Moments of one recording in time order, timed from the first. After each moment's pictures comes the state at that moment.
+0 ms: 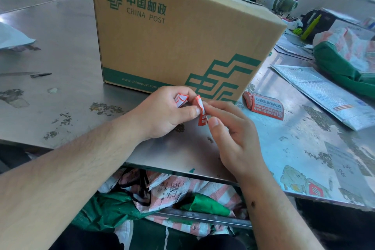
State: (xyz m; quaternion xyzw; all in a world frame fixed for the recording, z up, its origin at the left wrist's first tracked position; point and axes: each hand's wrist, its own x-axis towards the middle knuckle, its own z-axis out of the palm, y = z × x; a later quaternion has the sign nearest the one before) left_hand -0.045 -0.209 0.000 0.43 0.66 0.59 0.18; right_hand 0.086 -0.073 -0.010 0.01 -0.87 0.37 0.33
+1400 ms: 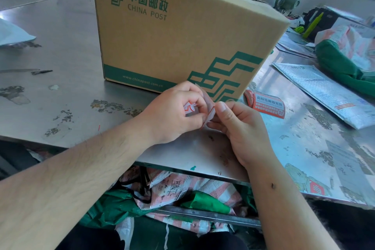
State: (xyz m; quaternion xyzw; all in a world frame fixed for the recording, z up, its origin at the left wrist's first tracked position) left_hand -0.033 -0.204 -0.003 0.47 0.71 0.52 0.07; right_hand 0.079 -0.062 -0.005 -0.12 -0.76 0.59 0.24
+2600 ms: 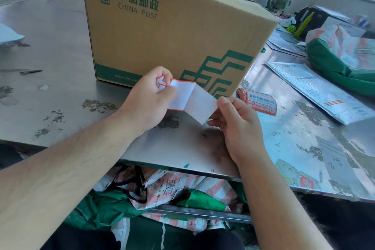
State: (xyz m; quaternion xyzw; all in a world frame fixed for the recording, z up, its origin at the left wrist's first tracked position) left_hand -0.051 -0.208 -0.007 0.30 0.70 0.64 0.07; right_hand 0.079 -0.066 -0.001 -0.18 -0.73 0.60 0.29
